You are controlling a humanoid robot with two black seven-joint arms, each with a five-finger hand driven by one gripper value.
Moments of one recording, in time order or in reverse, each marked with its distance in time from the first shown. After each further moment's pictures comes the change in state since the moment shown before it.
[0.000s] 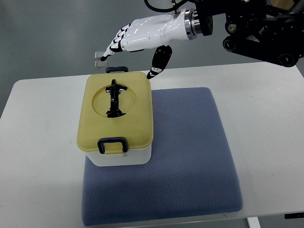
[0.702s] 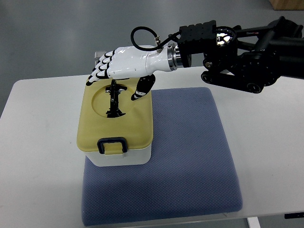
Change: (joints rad) left arm 0.000 0.000 0.002 -0.001 0.000 0.000 0.001; right arm -0.115 0.128 -0.037 -0.080 -0.040 -0.198 0.014
